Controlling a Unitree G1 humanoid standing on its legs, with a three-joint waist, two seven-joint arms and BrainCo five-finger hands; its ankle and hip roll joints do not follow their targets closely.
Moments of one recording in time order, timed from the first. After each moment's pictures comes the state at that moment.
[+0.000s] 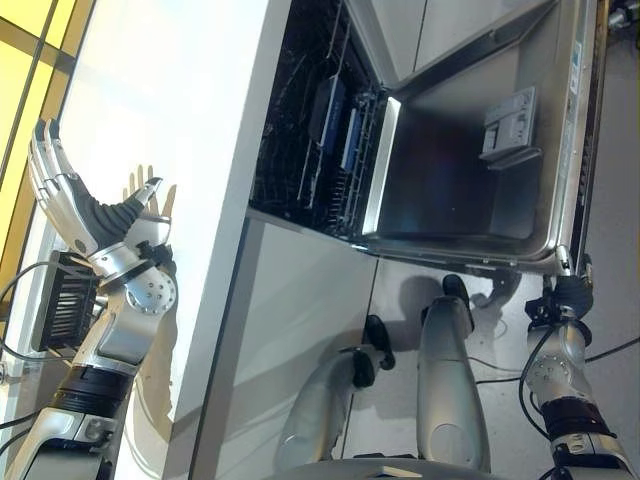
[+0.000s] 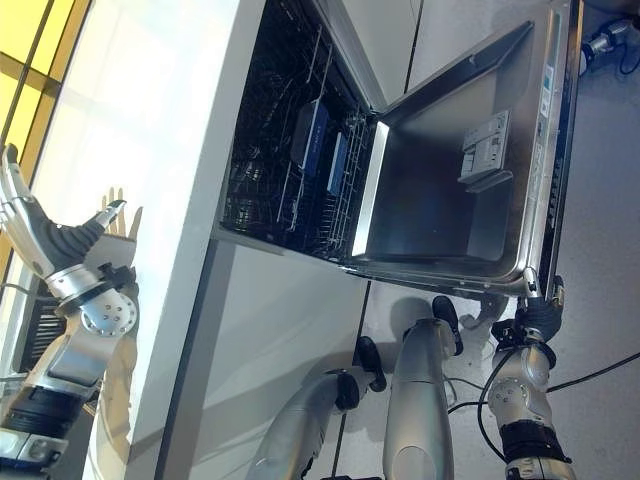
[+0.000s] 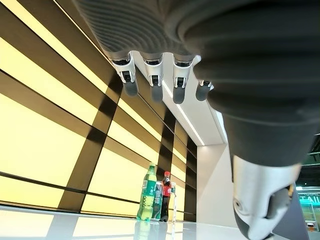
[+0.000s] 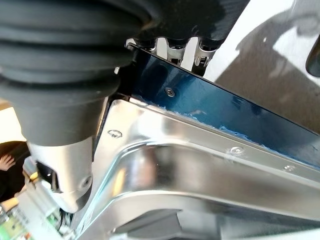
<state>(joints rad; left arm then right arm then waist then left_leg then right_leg) -0.24 0.72 -0.12 0.09 0.22 0.03 1.08 -0.14 -0.44 -0.12 0.47 1.01 -0.32 -0.16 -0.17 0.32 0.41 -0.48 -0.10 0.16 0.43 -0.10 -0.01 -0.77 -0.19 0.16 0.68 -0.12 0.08</state>
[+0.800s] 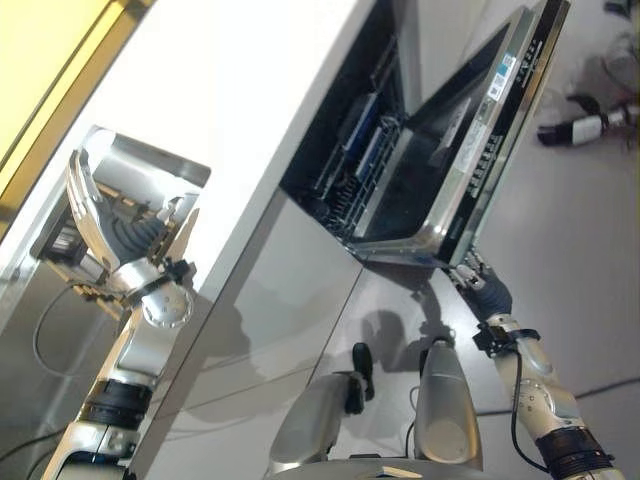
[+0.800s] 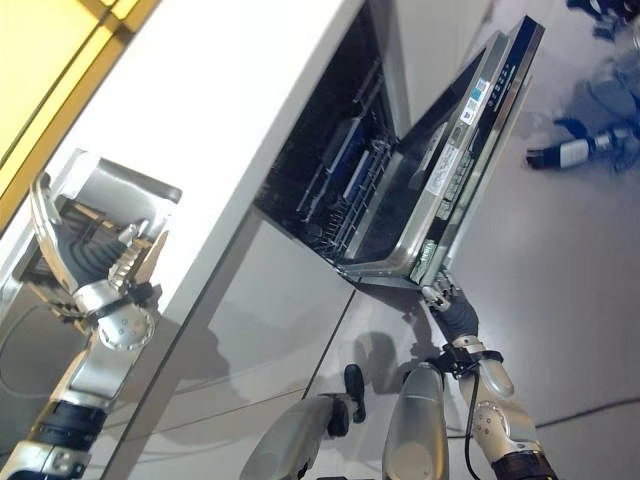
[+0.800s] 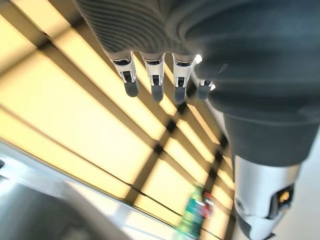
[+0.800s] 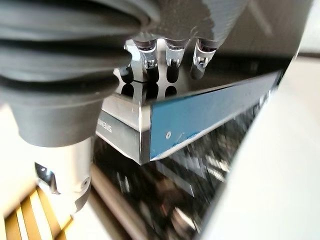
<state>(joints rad) -0.12 0.59 -0.09 0.07 0.18 -0.06 0.97 0.03 -0.43 0.12 0.16 0.86 -0.16 0.23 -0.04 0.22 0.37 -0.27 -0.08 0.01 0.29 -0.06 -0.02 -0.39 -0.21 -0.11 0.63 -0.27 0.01</state>
